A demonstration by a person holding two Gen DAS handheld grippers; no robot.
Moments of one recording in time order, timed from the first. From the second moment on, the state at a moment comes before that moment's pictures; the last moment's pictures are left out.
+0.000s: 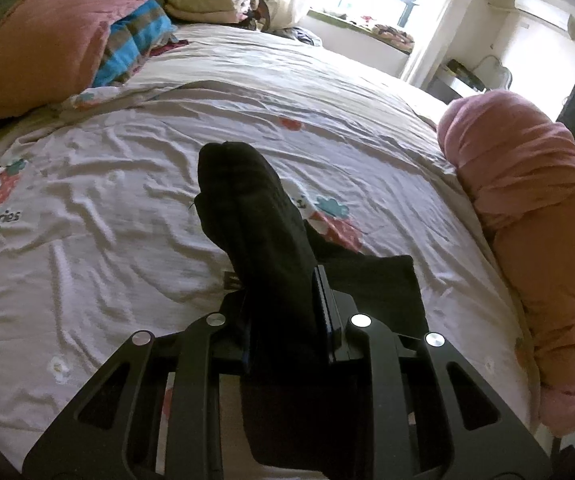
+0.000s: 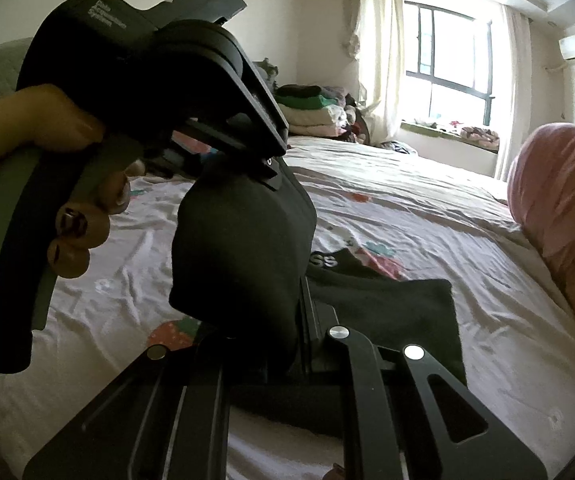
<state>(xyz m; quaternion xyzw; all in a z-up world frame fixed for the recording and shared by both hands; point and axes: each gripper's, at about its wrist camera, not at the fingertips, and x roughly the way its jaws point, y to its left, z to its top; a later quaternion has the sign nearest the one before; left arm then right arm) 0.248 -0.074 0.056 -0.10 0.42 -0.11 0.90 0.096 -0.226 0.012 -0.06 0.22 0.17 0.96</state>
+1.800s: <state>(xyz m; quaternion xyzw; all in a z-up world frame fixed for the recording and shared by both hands) 0.227 -0.075 -0.031 -0.08 0.46 -0.12 0.87 0.142 -0.369 -0.052 0.33 0.43 0.23 0.81</state>
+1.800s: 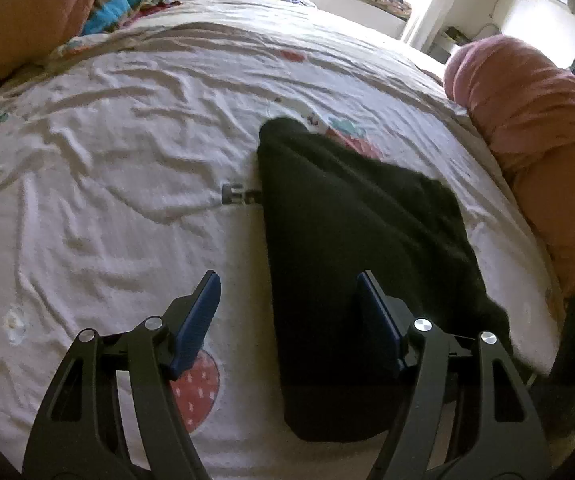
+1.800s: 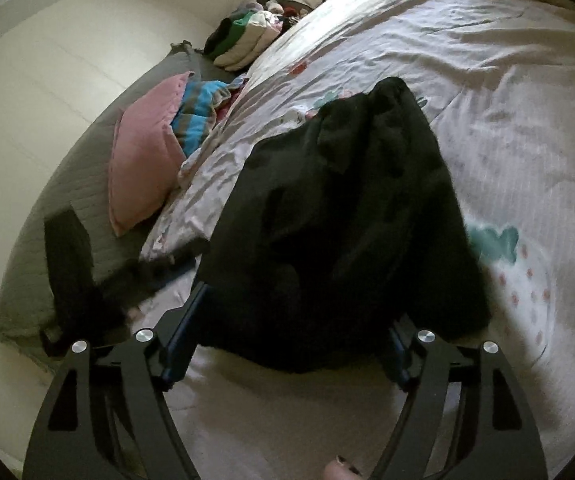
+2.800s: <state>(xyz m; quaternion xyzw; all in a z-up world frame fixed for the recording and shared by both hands) 0.215 -0.106 -0.034 -0.06 0.47 -0.17 0.86 0.231 -0.372 -0.055 0.06 0.45 0.16 0.88</state>
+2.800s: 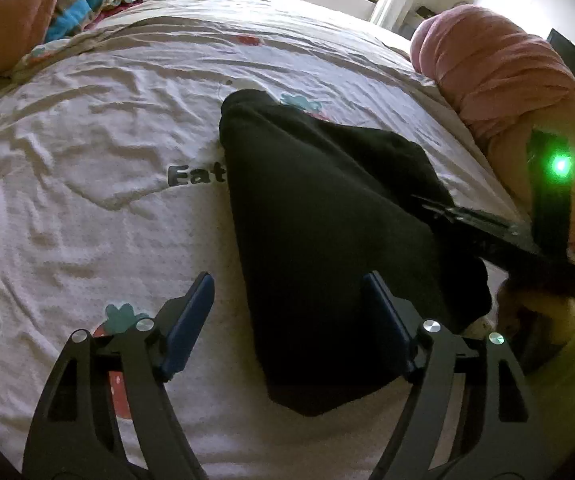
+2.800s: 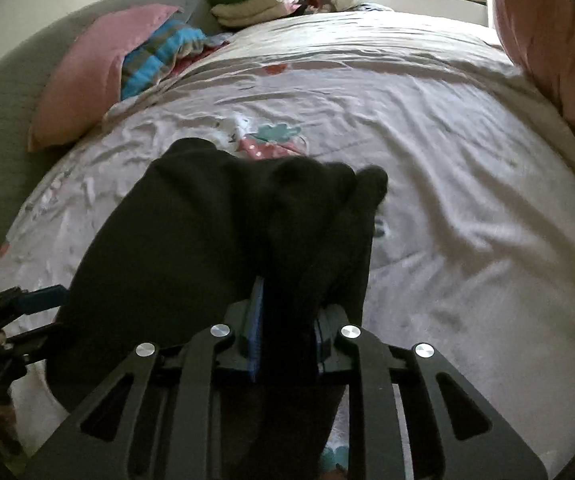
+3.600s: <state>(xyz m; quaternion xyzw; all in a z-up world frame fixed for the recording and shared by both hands) 0.195 -0.091 -0.042 -0.07 0.47 -0.16 0.86 0.149 -0.409 -0.018 0.21 0.40 0.19 0.87</state>
